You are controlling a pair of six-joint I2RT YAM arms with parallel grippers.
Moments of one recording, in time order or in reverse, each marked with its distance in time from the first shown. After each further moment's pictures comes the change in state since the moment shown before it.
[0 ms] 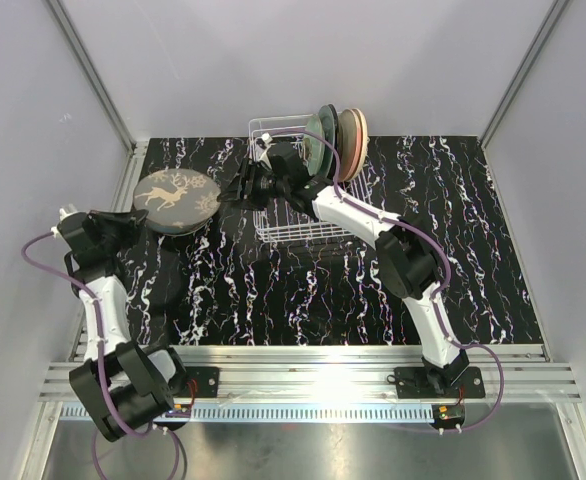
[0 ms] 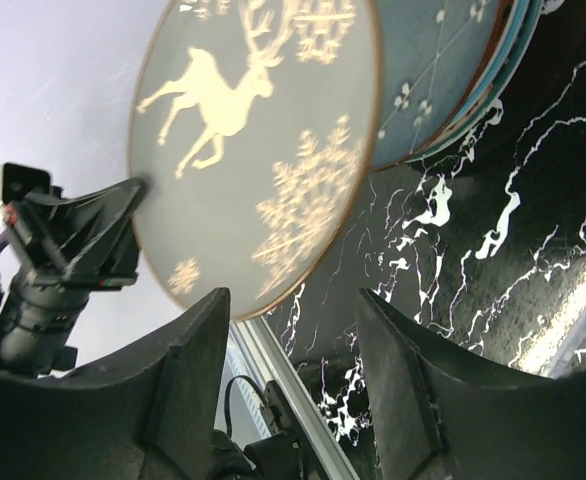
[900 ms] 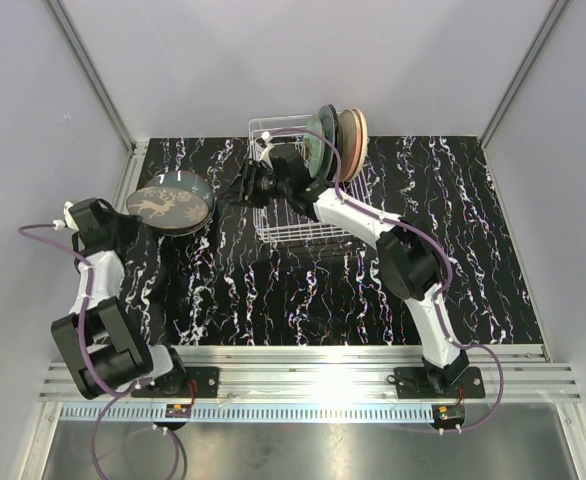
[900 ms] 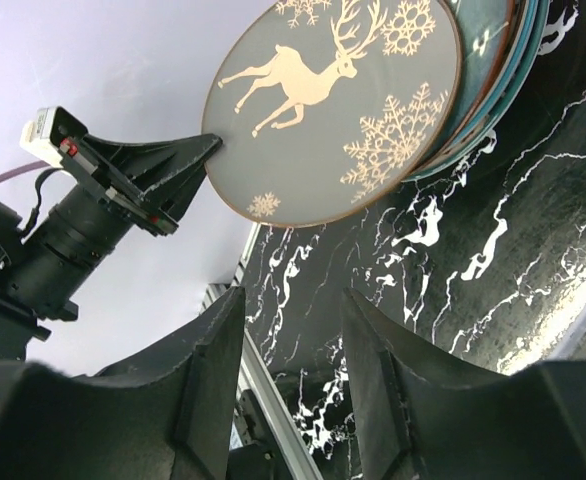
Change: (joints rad) left arm -0.060 0.241 0.098 -0.031 -0.262 0.124; right arm 0.000 -0.019 -0.050 0.074 0.012 -0.065
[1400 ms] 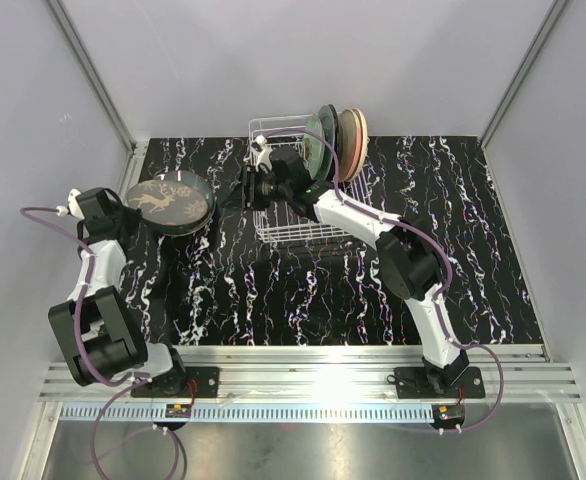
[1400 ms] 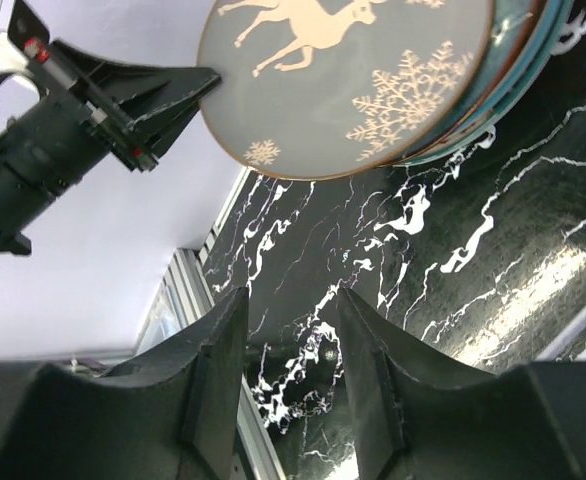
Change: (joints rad) left arm -0.064 0.064 0.081 -0.028 -0.108 0.103; right arm 0.000 -0.003 -0.015 -0.002 -0.071 -0.153
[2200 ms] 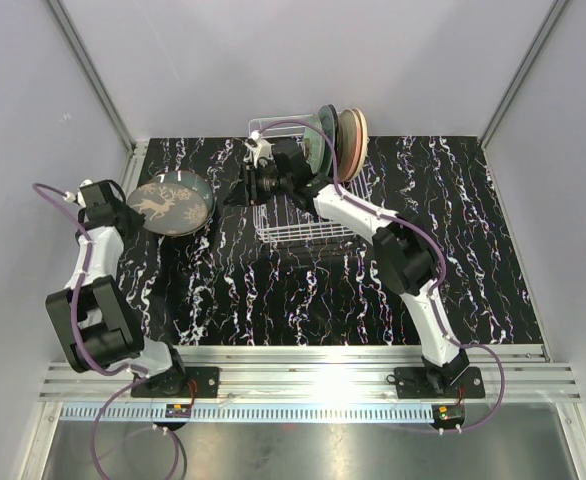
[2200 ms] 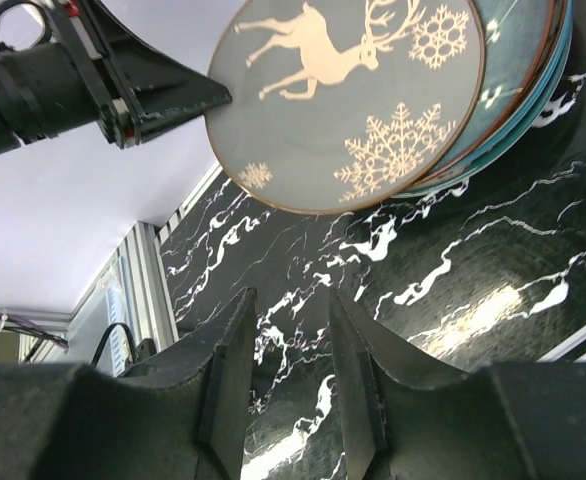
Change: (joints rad) left arm -0.021 0.087 0.128 -0.234 -0.054 0.251; right arm -0.035 0.072 0.093 0.004 -0.104 -0.195
